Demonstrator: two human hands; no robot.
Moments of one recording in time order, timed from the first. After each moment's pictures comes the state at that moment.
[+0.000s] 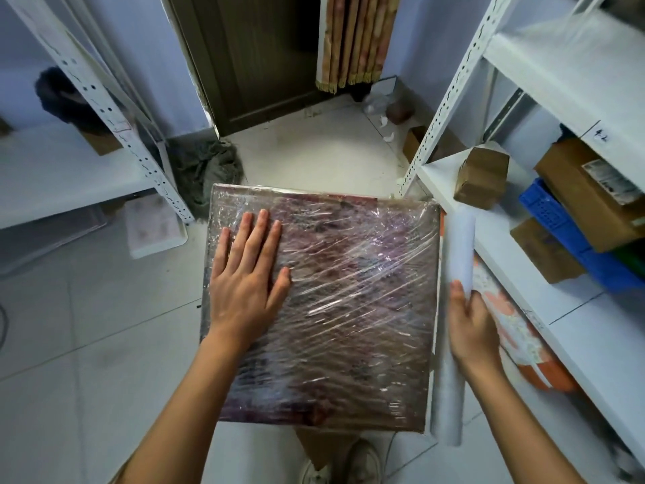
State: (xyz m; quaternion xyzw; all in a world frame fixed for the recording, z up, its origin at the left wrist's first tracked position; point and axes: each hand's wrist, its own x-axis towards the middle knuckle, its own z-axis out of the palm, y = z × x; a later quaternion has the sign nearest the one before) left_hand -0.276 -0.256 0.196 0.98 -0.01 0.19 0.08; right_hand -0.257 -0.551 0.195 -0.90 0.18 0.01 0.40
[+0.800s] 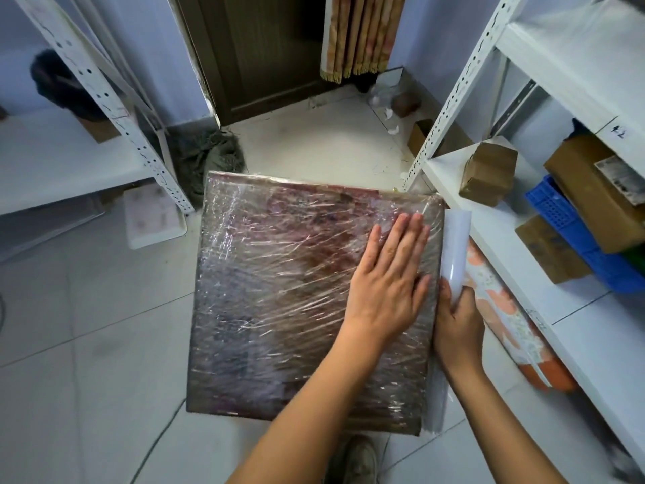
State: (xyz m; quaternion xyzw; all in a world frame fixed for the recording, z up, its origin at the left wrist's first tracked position) left_hand -0.240 -0.409 0.197 0.97 -0.13 0.17 0.08; right_hand -0.252 -0.533 0.180 -0.90 0.13 -0.03 0.40
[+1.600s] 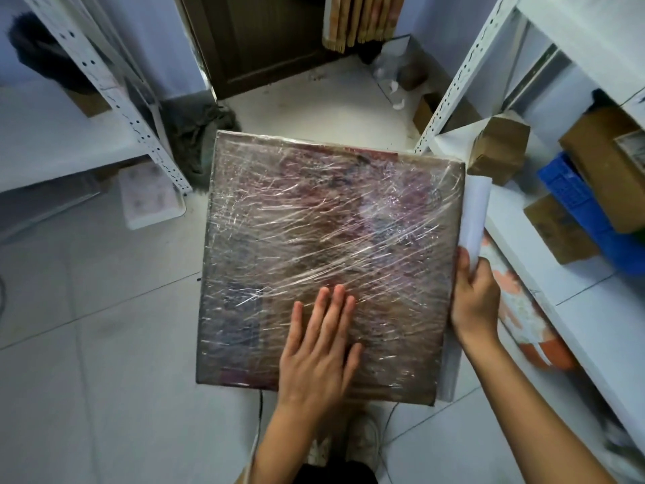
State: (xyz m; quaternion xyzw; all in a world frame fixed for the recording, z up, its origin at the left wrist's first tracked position) left_hand -0.359 -0.352 0.142 0.99 -0.06 0.15 0.07; right_hand -0.236 -0.532 0.176 -0.90 0.14 -0.05 0.41
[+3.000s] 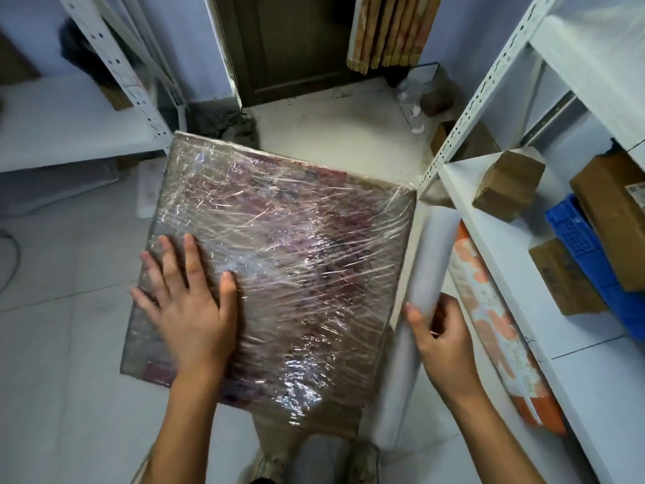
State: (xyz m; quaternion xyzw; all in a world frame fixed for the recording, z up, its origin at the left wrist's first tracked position) left_hand -0.309 -0.319 0.160 0.91 0.36 0.15 0.14; right_hand -0.232 -0.594 0.173 -0.81 0.03 0.12 0.58
